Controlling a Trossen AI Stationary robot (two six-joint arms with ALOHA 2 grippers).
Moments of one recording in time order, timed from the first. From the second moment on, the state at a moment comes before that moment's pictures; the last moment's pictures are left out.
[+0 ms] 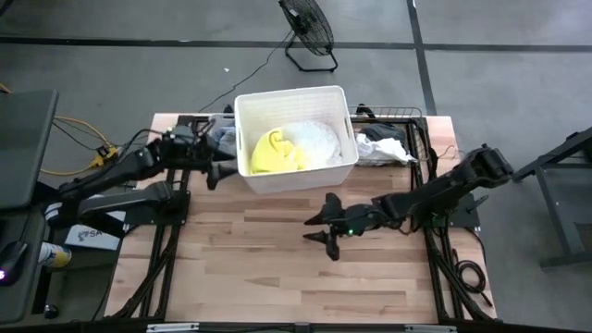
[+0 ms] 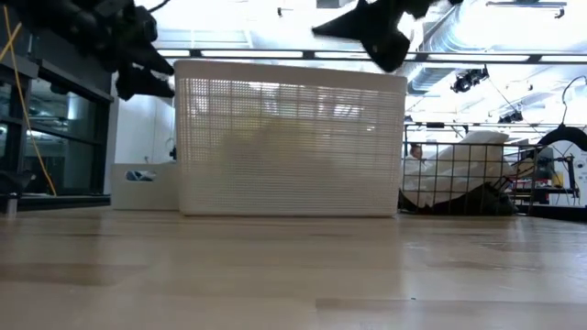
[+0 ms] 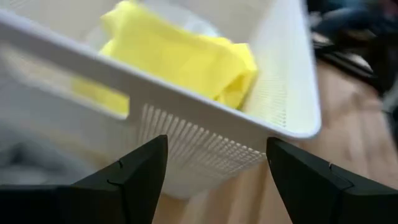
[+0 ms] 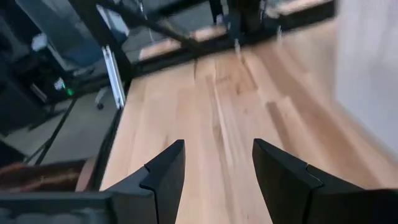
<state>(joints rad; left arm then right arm) 0.54 0.61 0.62 -0.48 0.28 -0.19 0.34 1.52 0.90 0.23 0.22 0.46</state>
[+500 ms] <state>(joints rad) 0.36 0.50 0.54 -0.35 0.18 -0.15 0.34 1.25 0.56 0.51 0.25 0.45</state>
